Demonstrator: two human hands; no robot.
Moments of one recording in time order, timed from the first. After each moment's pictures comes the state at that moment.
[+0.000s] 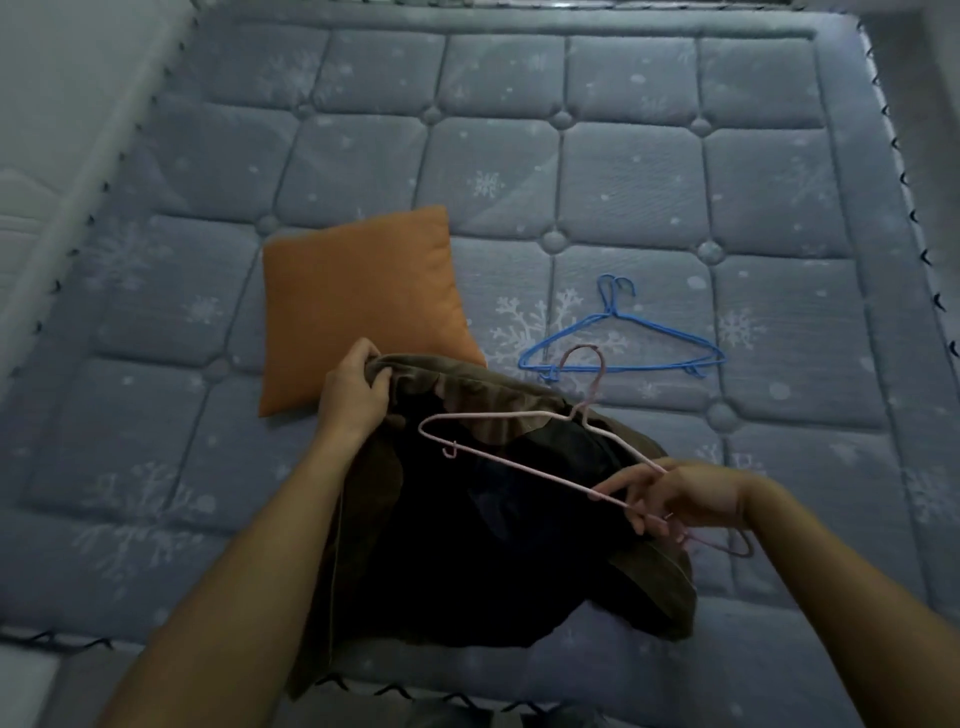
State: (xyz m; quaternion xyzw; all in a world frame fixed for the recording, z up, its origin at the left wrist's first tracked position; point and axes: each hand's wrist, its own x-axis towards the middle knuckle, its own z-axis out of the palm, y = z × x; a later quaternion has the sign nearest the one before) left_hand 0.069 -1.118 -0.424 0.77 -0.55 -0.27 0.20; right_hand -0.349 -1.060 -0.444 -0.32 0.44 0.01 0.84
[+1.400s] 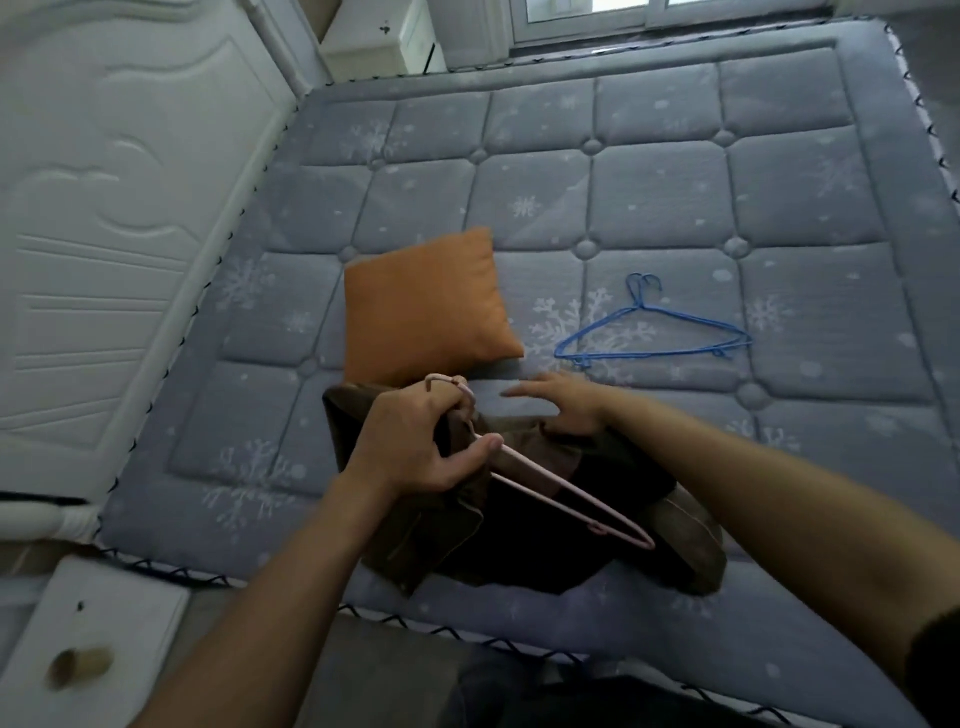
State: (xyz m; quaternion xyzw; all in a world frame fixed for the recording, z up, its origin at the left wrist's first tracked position) left_hand 0.008 -0.957 -0.262 0.52 -0.82 -0.10 0.23; right_hand -0.222 -1.073 -0.408 -0.84 0.38 0.07 0.37
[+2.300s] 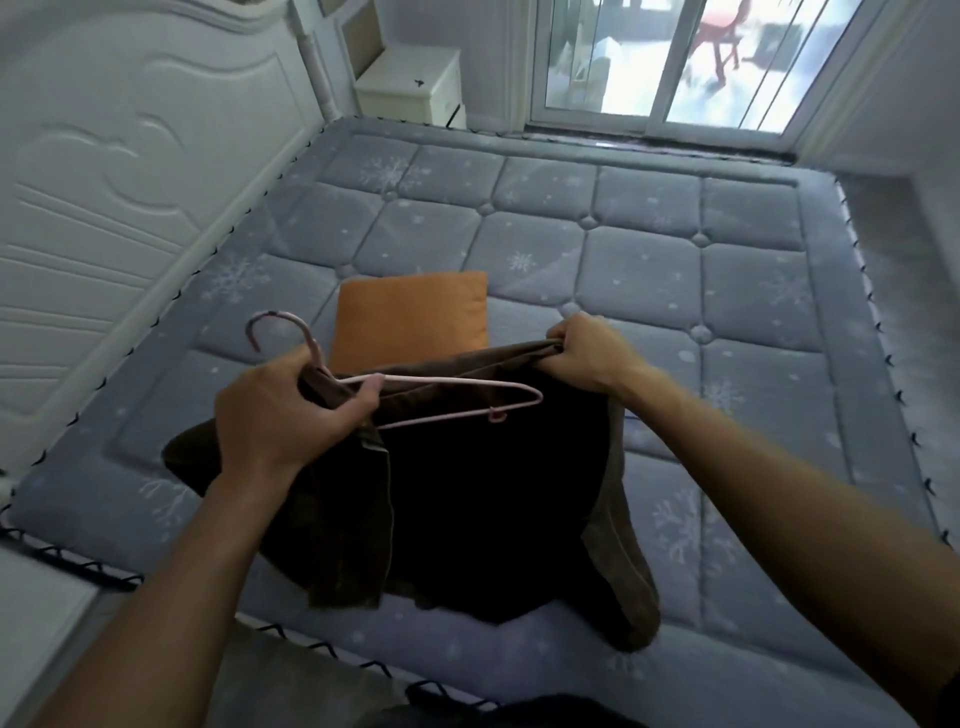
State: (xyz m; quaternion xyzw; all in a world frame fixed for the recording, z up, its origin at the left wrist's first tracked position) left_hand 0.065 -0.931 -0.203 0.76 -0.60 0.07 0.27; right_hand -0.229 -1.089 -0.246 -0.78 0.56 -0.10 0.26
